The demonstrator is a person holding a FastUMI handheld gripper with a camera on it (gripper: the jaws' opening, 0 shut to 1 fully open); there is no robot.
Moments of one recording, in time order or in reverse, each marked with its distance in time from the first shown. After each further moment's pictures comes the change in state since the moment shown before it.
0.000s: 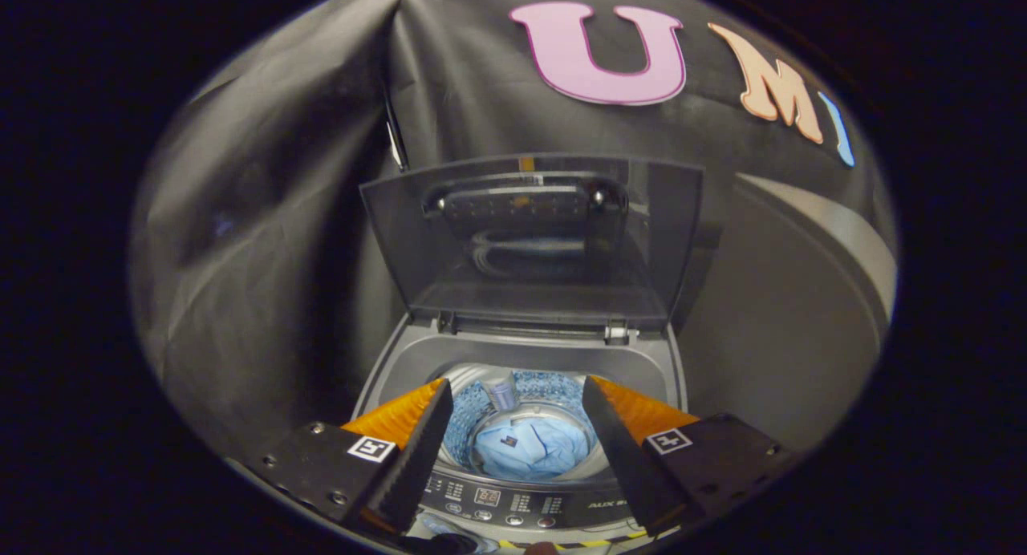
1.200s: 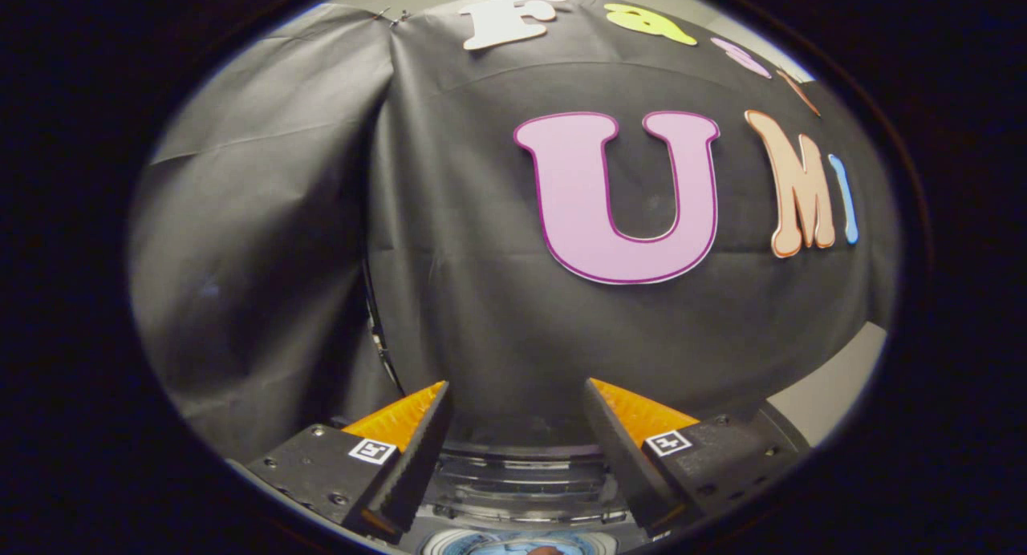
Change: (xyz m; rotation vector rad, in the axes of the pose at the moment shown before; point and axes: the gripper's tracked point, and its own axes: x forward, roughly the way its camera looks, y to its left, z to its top) arm 0.080 0.000 0.220 -0.011 -0.503 -0.076
